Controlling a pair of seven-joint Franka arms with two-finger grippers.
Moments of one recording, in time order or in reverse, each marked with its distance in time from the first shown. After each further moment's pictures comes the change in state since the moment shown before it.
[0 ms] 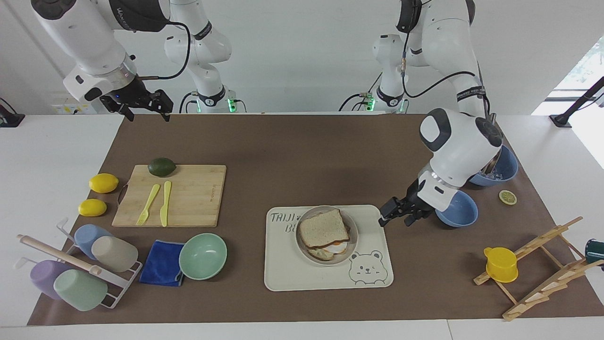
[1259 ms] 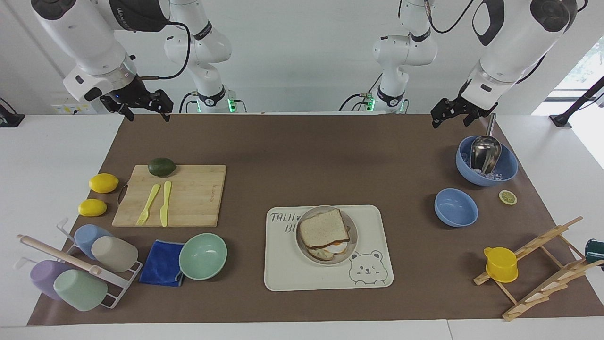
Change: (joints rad) left arm 0.121 -0.481 -0.058 -0.203 0.378 -0.563 0.016; right arm 0.000 0.000 0.000 0.000 0.000 0.000 0.000
